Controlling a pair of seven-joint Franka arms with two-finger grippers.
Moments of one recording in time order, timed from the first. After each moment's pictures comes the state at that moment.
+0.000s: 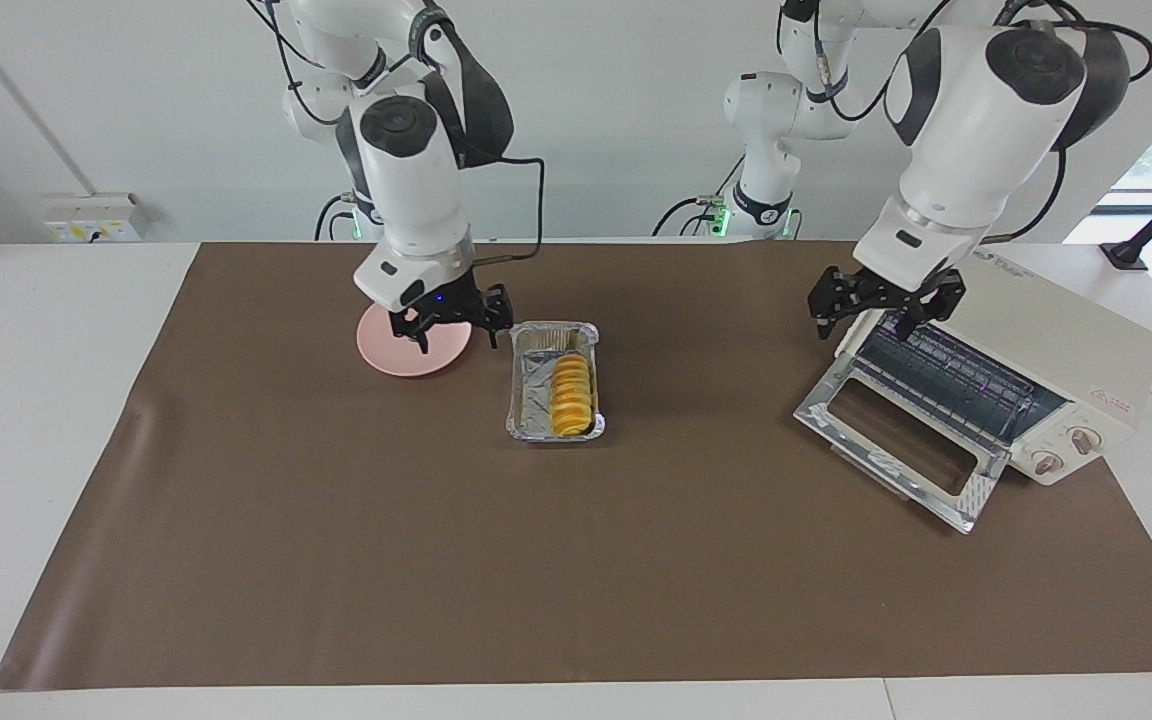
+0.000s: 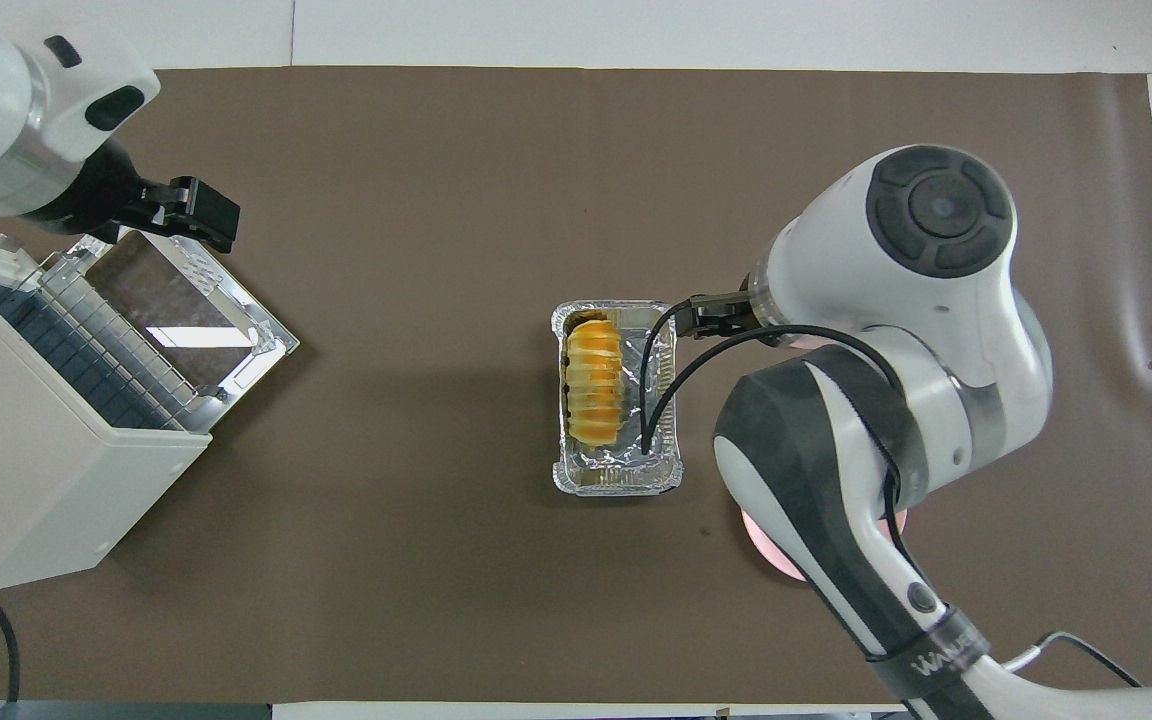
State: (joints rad) left arm -0.26 0.18 0.04 -1.37 0.04 1.53 -0.03; right arm 0.28 0.15 0.13 -1.81 0.01 2.01 0.39
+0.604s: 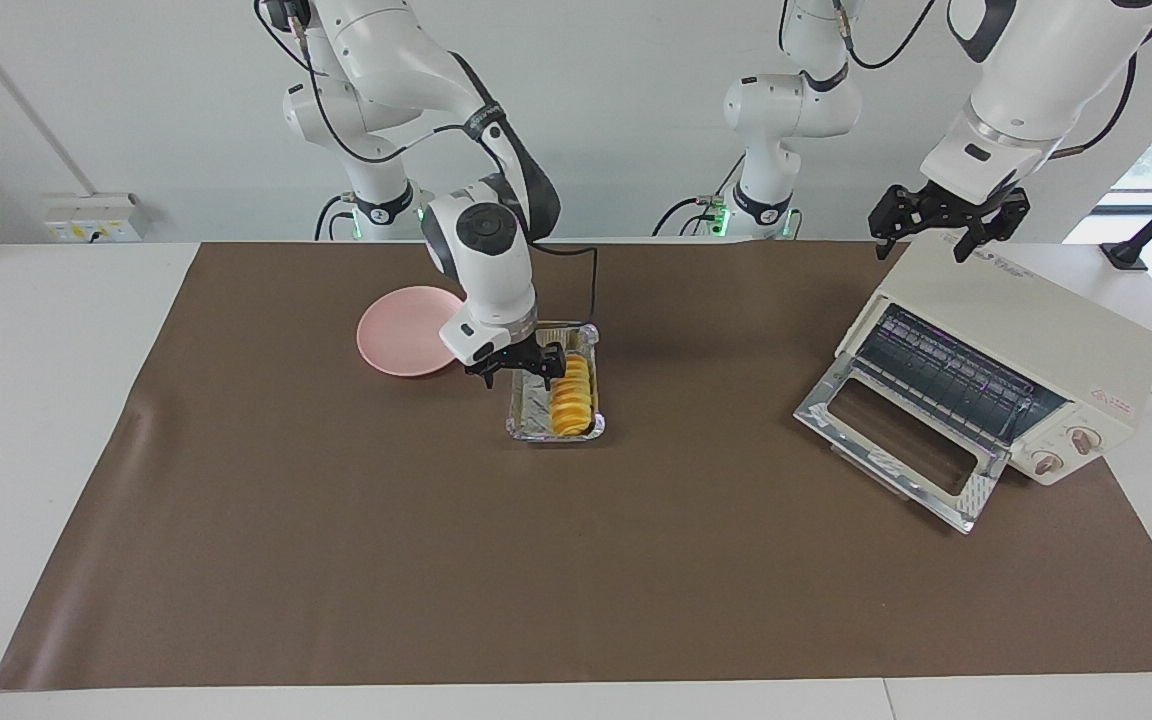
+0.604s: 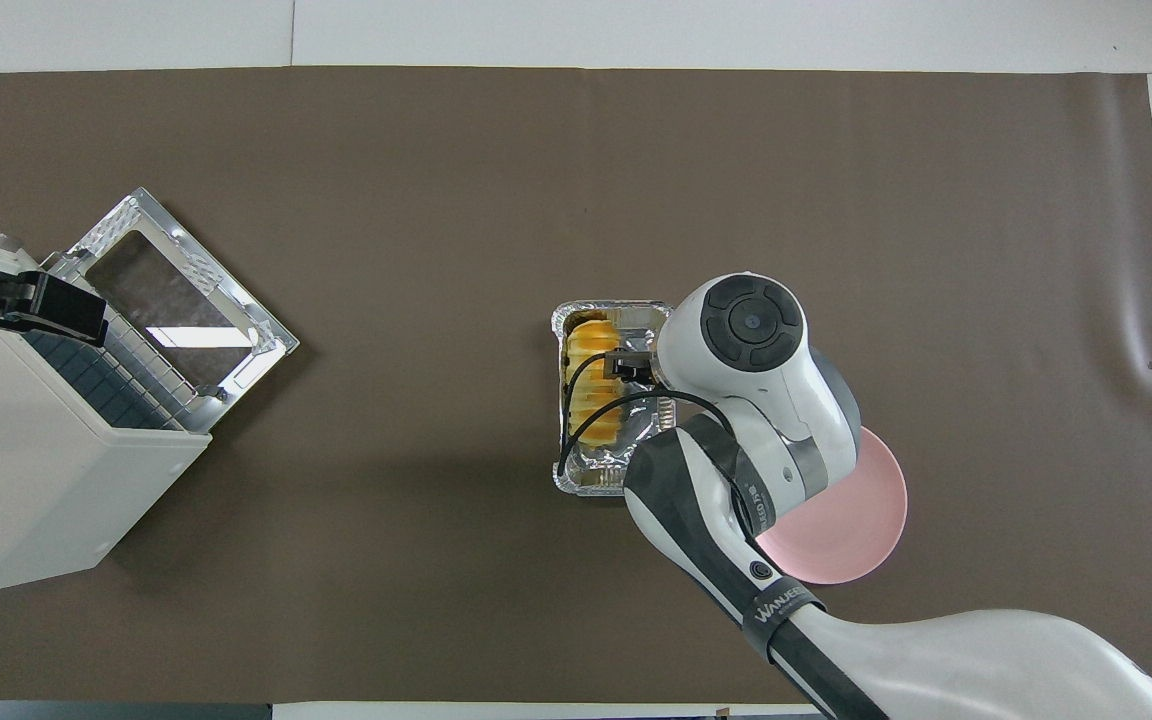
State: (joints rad) left arm -0.11 0.01 -0.02 -1.50 0.06 1.38 0.06; right arm 0.37 0.27 0.13 -2.01 0.01 2.28 0.60
